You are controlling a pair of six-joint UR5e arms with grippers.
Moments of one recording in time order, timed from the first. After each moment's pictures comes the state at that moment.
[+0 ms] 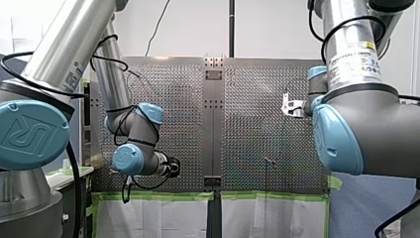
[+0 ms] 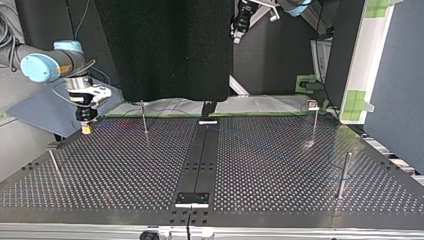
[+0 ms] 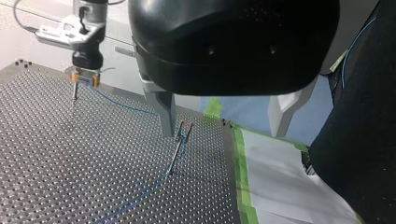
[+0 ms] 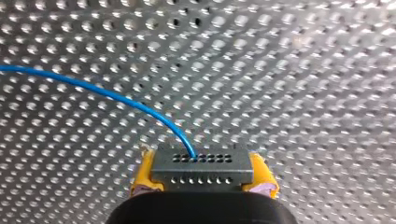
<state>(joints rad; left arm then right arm) -0.69 -1.97 -2.48 -2.14 -1.91 -1.77 1.66 -1.11 1.64 -0.47 1.27 1.60</state>
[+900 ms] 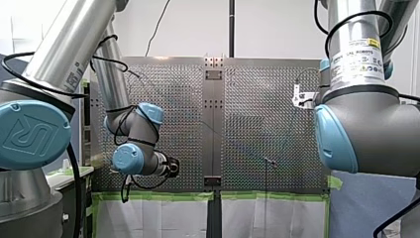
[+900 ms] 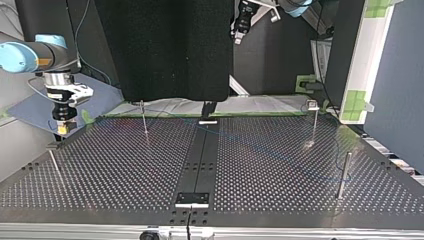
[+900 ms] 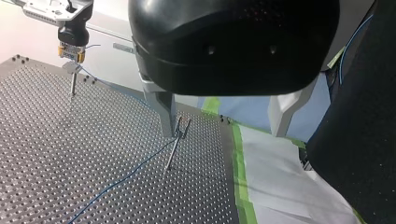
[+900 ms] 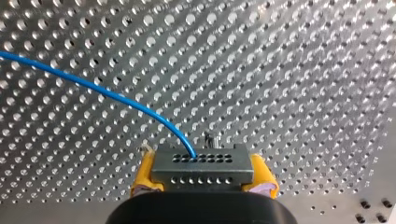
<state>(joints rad) -0.68 -1.97 -2.48 -2.15 -1.91 -1.76 1.58 -1.18 1.68 -0.53 1.25 1.63</state>
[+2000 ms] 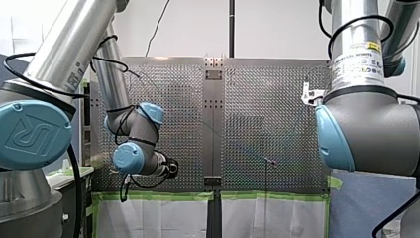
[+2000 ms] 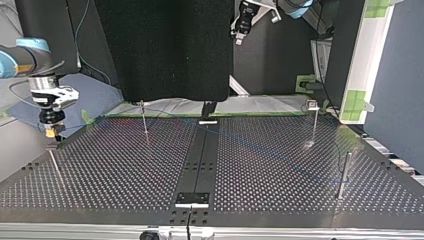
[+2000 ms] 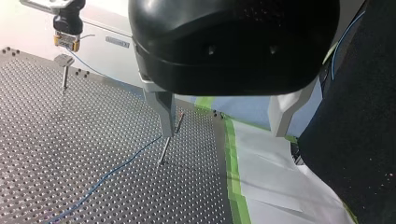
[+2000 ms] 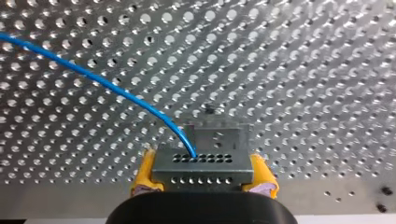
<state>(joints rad) -0.66 -1.97 -2.47 -2.18 -1.91 -1.75 1.51 -1.14 1.59 -0.43 1.16 1.62</state>
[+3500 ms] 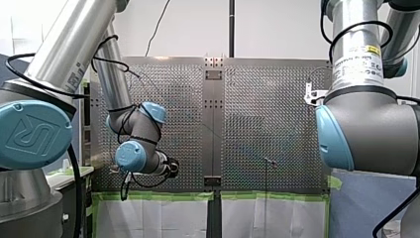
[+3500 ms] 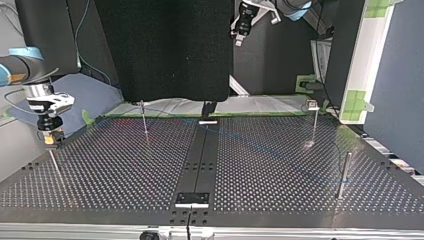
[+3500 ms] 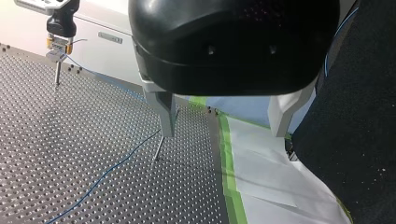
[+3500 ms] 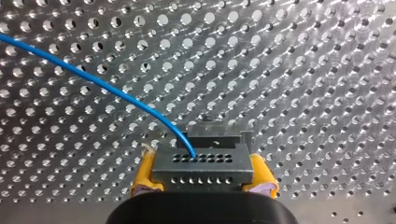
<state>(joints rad) -0.66 -1.97 -2.45 -2.22 -1.91 -1.74 1.48 -1.08 1.48 -0.40 1.07 1.63</state>
